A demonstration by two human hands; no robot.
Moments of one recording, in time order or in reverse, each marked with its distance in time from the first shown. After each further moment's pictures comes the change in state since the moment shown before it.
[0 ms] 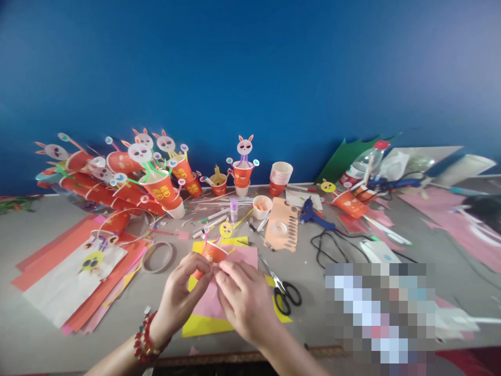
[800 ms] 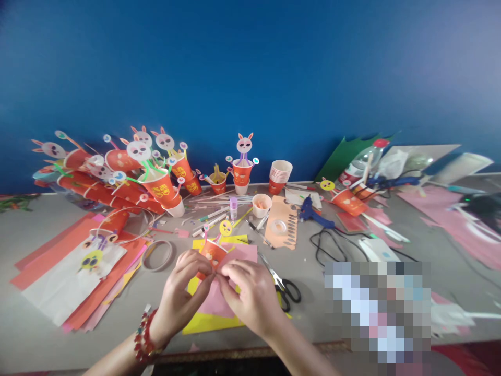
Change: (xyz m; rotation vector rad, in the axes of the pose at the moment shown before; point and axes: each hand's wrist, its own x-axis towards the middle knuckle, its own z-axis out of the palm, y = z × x) left_hand 0.001 0.005 -0.001 0.110 0.001 0.154; right_hand 0.006 0.003 -0.008 0.163 -0.049 0.183
